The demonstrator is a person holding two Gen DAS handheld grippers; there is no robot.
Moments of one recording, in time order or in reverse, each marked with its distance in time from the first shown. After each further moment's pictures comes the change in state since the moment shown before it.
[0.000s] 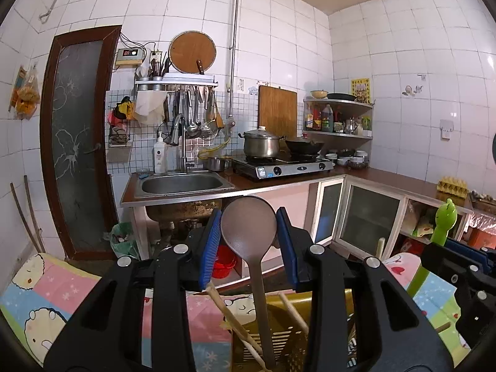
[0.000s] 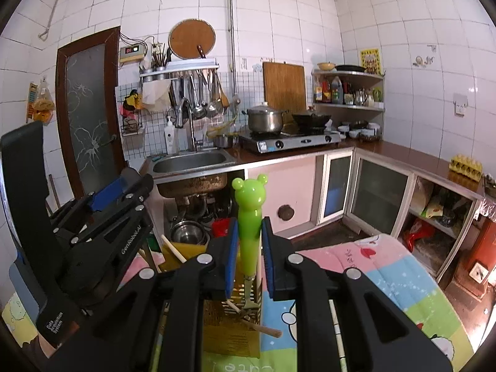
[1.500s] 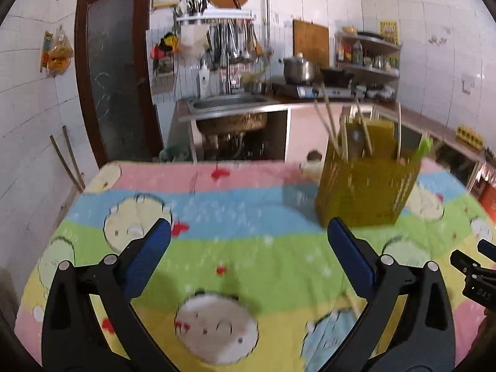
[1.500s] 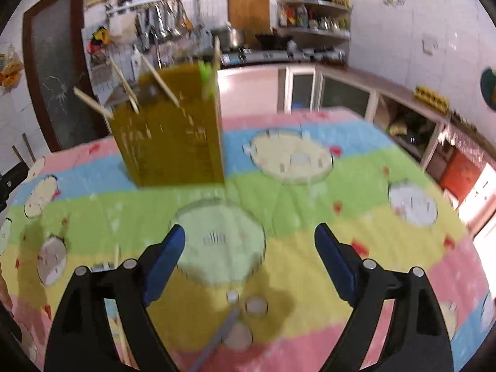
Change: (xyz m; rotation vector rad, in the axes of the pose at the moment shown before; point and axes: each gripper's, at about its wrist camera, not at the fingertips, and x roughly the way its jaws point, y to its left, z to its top) left arm -0.151 0.100 -0.106 0.004 0.352 0.132; right arm -0.090 -0.015 -0.171 0.072 0.350 -0.167
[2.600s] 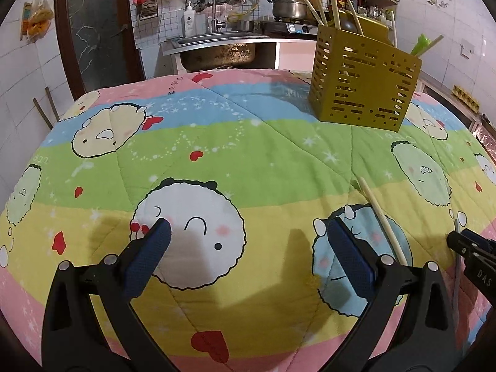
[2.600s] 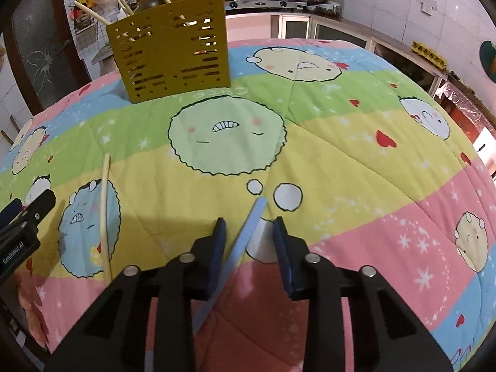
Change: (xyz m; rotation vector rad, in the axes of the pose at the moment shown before) left arm 0.031 -0.009 -0.092 0.015 0.244 -0.057; right arm 0.022 0.025 -0.067 0.029 0.212 -0.033
